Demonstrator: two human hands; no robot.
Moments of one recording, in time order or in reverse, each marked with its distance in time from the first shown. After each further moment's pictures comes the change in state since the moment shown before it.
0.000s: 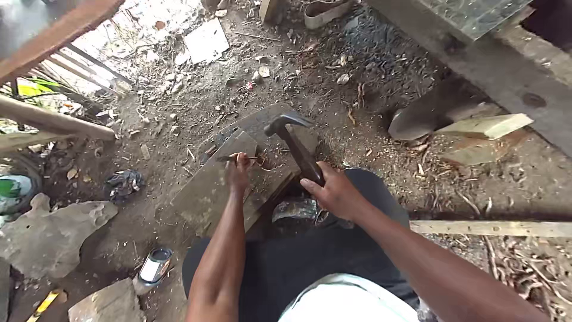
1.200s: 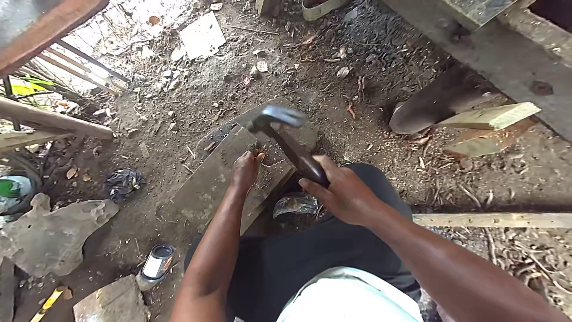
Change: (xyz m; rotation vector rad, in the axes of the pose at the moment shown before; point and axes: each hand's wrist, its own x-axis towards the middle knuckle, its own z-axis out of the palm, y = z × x) left_hand -0.001 0.028 0.001 0.593 -0.233 0.344; right_hand -0.029 -0.041 -0.012 -0.162 0.104 -0.209
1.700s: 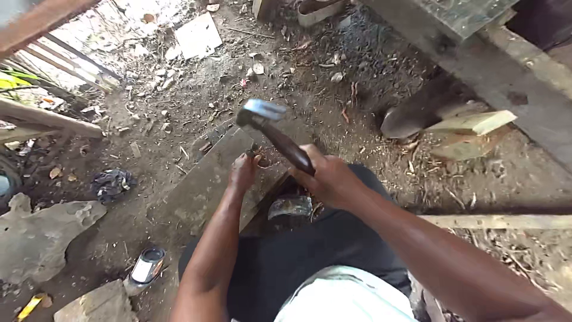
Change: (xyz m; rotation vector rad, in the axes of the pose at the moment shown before) left_hand 0.003 0.001 0.008 0.004 -0.075 -0.078; right_hand 0.028 -0.011 -0.004 -0.181 -0.011 -0.018
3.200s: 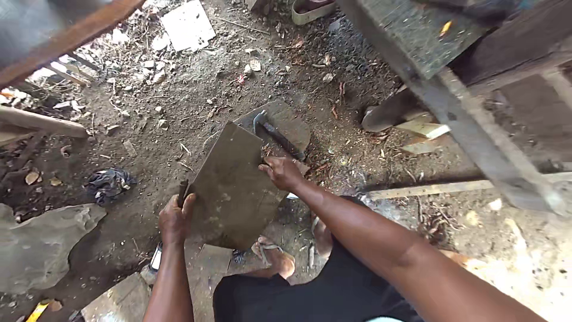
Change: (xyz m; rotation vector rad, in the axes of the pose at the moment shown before) left_hand -0.158 -0.133 -0.213 0.006 0.109 -0.379; right_hand 0.080 -0.090 0.092 -0.003 -0.093 0.092
